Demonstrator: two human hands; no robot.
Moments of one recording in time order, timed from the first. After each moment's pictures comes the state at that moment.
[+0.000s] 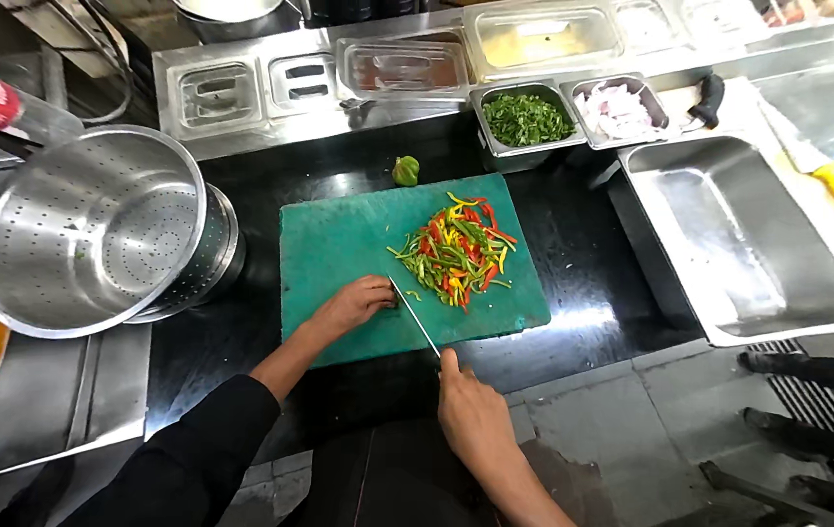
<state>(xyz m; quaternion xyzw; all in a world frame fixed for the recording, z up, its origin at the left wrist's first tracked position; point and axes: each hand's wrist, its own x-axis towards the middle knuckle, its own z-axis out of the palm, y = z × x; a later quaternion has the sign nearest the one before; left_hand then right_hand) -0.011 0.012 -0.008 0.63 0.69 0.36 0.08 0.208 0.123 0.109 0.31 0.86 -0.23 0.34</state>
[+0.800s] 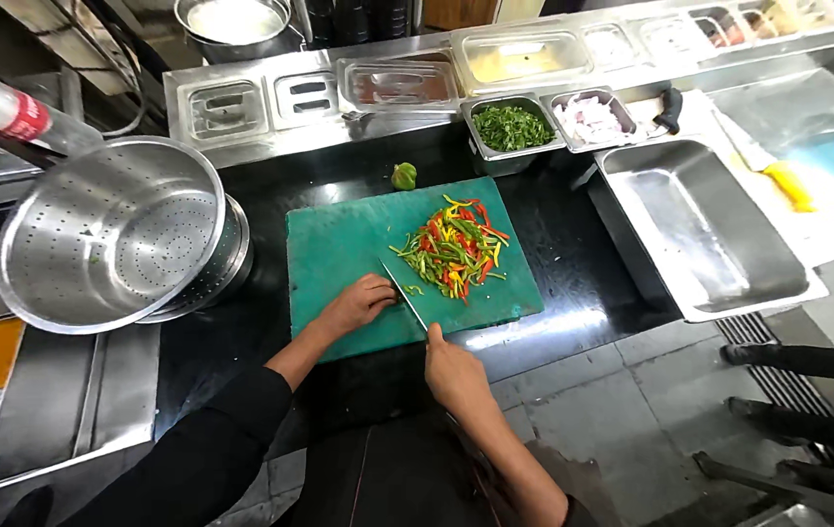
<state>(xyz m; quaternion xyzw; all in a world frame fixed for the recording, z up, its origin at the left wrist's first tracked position) -0.015 0.002 -0.025 0.66 0.67 0.36 0.01 0.186 0.109 0.094 0.32 0.86 -0.25 0.31</state>
